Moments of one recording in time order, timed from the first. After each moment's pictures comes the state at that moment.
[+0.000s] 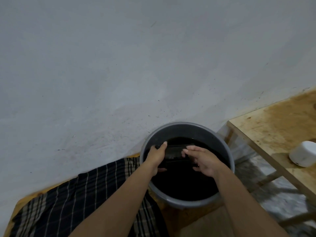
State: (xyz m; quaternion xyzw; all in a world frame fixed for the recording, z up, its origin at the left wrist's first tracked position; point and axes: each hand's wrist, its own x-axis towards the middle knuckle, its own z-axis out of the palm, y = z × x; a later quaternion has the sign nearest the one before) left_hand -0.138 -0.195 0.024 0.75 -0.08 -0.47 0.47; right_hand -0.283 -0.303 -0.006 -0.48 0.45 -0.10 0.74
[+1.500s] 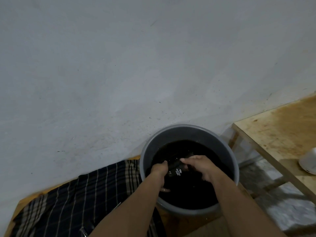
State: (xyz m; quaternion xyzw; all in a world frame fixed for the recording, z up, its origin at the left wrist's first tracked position) left_hand -0.152 -0.203 -0.004 0.76 0.09 -0.50 0.40; right_hand -0.268 -0.306 -0.026 -0.52 0.49 -0.07 0.69
